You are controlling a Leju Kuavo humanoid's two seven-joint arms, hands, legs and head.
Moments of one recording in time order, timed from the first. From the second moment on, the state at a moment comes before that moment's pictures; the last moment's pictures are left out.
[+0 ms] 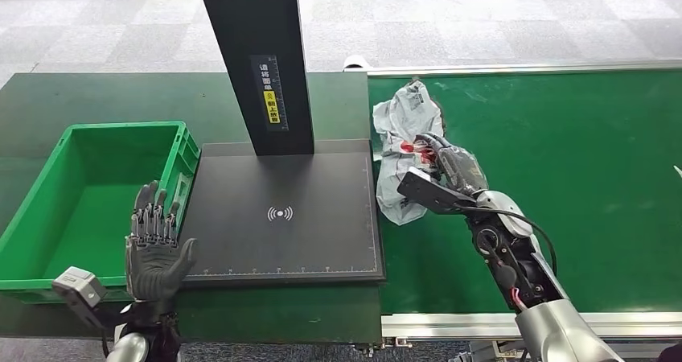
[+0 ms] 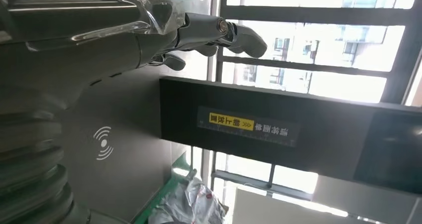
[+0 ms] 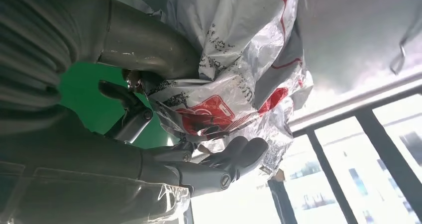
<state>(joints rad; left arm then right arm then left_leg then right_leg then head) 0.05 -0.17 0.01 -1.48 0.05 -0.10 -0.63 -0.61 -0.15 0.40 -0.87 0.66 -0.08 -0.38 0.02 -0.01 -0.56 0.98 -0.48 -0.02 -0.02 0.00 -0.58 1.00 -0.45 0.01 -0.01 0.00</state>
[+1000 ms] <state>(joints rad) 0.05 -0.19 0.04 -1.53 0.10 -0.01 -0.68 -0.47 -0.06 0.45 -1.15 0.67 -0.05 -0.52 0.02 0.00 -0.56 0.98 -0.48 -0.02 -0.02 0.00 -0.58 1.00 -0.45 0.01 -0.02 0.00</state>
